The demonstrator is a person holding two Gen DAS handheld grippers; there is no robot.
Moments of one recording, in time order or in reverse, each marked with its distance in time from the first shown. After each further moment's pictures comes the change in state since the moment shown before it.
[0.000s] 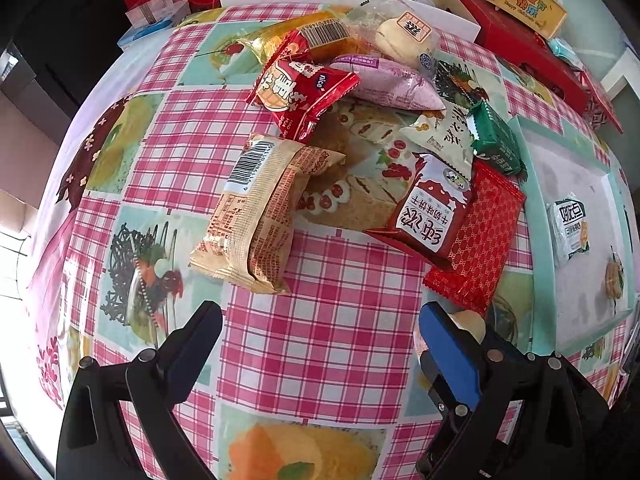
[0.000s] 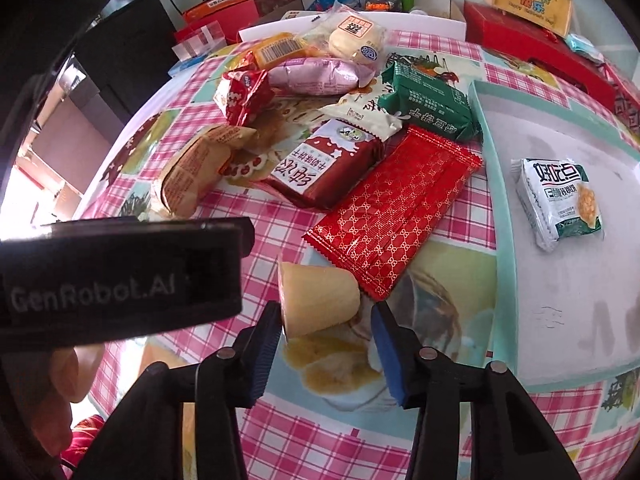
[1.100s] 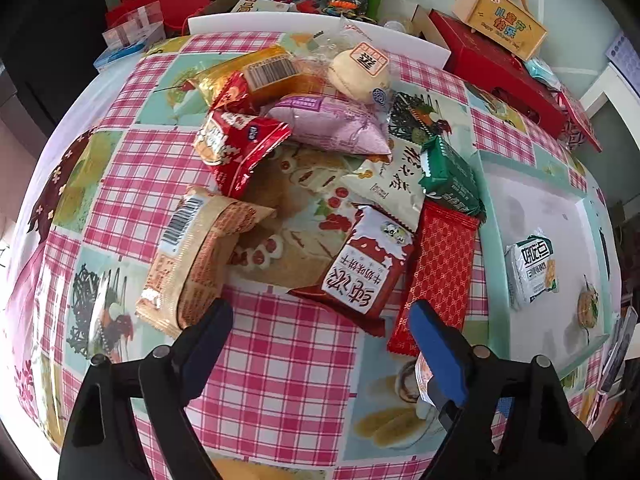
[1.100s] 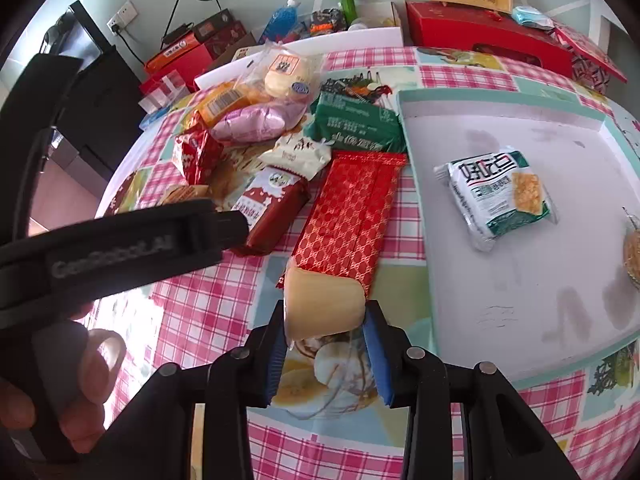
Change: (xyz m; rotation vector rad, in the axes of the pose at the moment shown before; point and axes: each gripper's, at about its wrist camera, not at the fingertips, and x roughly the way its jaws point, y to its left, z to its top) left arm 0.001 -0.037 0.028 0.008 -0.087 -0.098; right arm -0.032 -0.047 0.005 0.166 -0.074 0.005
